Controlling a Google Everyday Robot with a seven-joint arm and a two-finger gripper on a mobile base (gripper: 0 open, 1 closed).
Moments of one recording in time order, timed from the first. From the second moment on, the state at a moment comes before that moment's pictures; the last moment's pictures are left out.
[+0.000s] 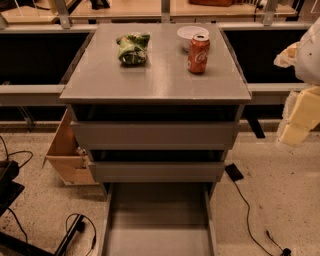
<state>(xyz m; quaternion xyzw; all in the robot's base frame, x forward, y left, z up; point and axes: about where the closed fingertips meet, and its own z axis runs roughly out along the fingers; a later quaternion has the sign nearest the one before) 0.438 -0.215 0.982 -0.60 0.78 -0.04 0.17</state>
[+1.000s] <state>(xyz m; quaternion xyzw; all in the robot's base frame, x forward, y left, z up) 0.507 -0.160 0.997 -0.59 0.76 0.00 0.28</state>
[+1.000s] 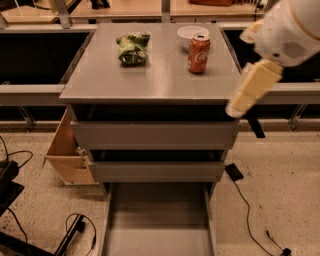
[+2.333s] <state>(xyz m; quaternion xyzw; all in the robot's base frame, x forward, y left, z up) 0.642 0.002 1.051 -0.48 0.72 0.07 0.49</state>
